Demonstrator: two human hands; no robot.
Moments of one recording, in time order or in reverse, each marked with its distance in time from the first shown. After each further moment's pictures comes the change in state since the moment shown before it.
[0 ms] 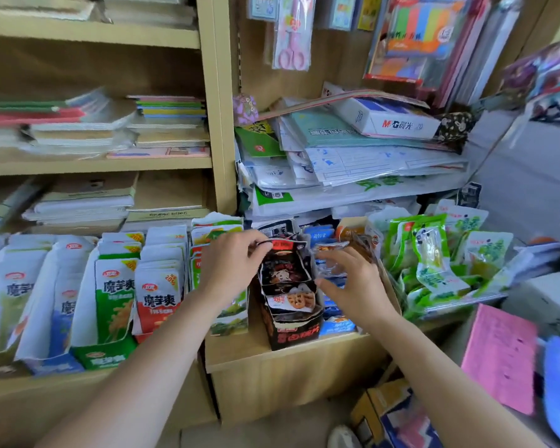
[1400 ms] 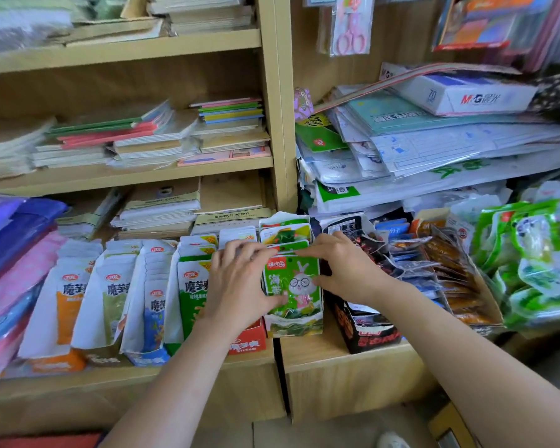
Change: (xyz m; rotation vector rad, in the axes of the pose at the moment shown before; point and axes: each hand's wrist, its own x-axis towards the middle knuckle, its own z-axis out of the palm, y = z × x) left_hand -0.043 -0.085 -0.054 0.462 -0.137 0.059; right_hand 0.064 -0.078 0.084 -0.130 -0.303 -0.332
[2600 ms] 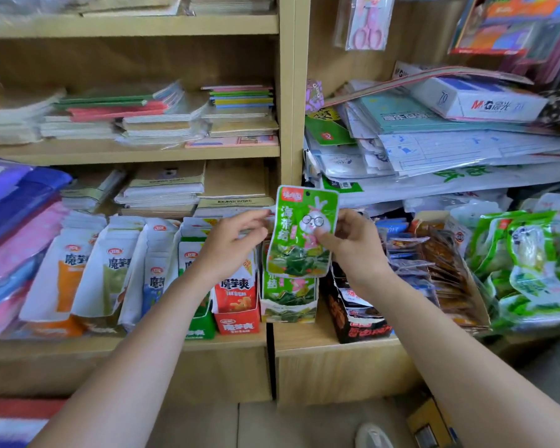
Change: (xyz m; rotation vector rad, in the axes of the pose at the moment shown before) left_hand 0.025 -0.019 -0.027 -0.917 -0.109 -0.208; right_hand -0.003 -0.028 -0.013 0.882 0.396 0.433
